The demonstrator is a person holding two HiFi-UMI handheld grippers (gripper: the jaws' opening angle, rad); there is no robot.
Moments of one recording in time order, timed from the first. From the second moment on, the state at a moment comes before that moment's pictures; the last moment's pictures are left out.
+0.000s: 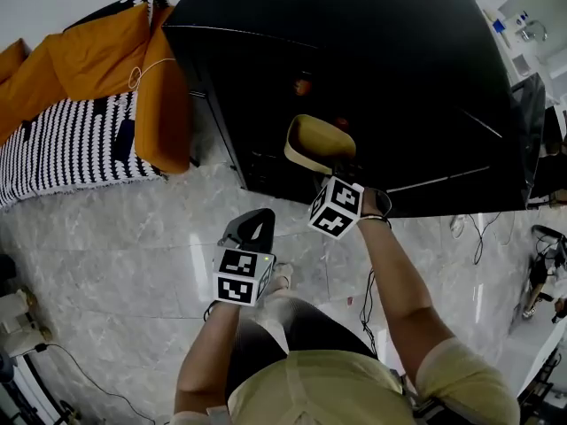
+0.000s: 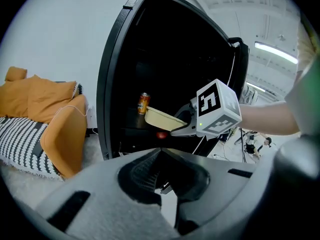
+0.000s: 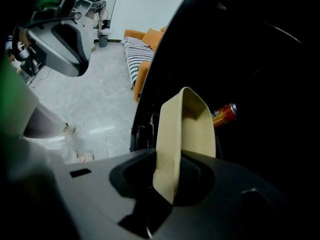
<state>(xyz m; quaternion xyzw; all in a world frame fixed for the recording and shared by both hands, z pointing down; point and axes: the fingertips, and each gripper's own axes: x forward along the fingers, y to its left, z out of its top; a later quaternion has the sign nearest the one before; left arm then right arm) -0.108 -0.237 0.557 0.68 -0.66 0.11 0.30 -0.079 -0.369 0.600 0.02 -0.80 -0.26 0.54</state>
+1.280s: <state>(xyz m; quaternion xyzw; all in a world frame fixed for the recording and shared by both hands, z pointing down) -0.145 -0.304 0.586 0.64 -0.70 0.08 0.30 -0.108 -0.435 0.627 0.09 -0.79 -0.22 0.57</state>
